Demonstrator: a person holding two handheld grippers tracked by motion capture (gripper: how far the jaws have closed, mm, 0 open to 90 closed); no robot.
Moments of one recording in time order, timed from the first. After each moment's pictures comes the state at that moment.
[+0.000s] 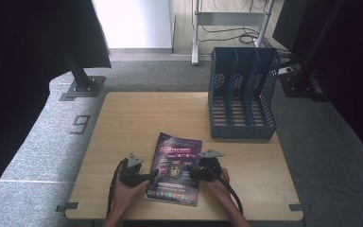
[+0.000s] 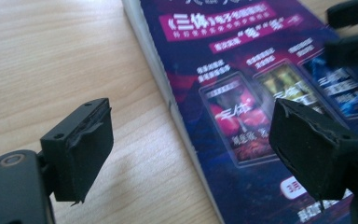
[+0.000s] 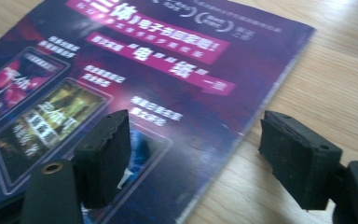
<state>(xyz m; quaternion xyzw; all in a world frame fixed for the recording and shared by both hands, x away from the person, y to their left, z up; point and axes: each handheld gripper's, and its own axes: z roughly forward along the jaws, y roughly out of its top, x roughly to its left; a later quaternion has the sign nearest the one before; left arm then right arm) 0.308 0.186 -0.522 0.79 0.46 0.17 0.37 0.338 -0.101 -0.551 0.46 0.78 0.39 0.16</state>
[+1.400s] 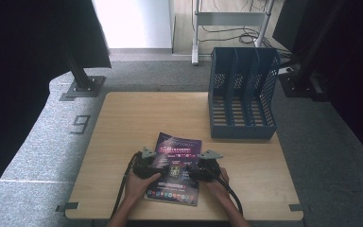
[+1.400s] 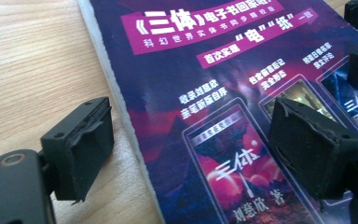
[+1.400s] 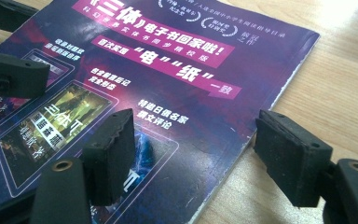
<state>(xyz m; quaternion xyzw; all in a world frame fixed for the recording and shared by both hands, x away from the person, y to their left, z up) 0.344 0.154 -0.545 0.80 0.45 0.13 0.36 0.335 -0.099 -0.552 0.46 0.77 0.40 0.17</state>
